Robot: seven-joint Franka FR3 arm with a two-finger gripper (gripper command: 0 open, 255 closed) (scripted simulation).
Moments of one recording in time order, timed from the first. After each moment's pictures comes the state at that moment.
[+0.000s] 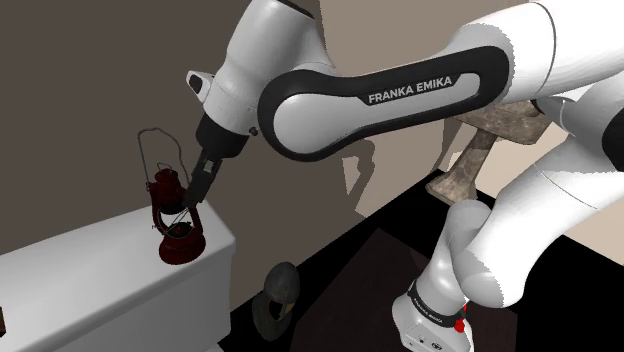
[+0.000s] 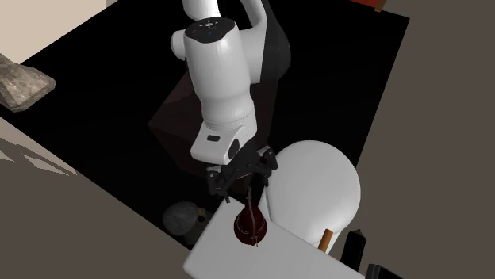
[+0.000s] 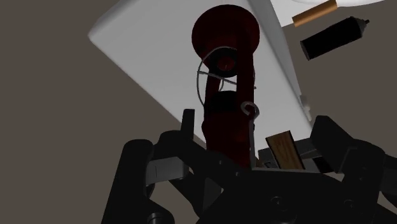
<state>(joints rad) 0.35 -0.23 0.27 -2.18 0.15 2.39 -0.26</state>
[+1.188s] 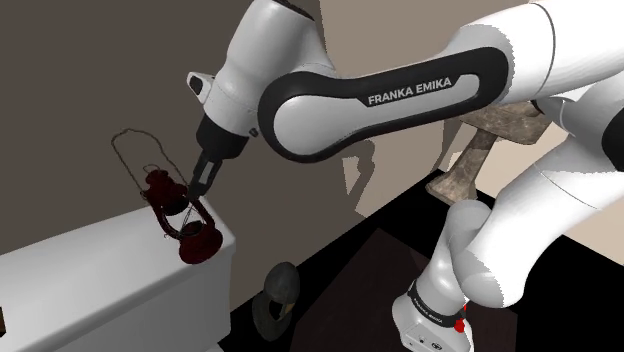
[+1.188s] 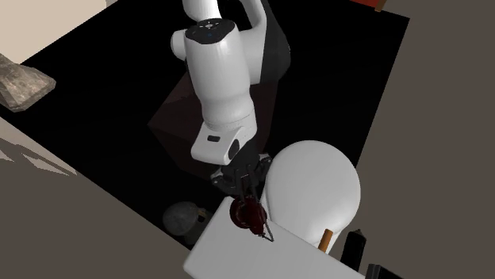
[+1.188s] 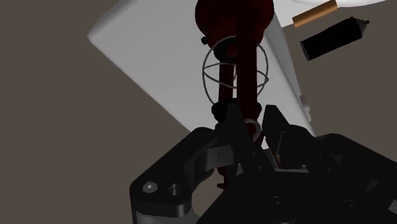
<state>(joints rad) 0.35 -0.23 0.27 -2.19 0.15 2.40 -0.26</state>
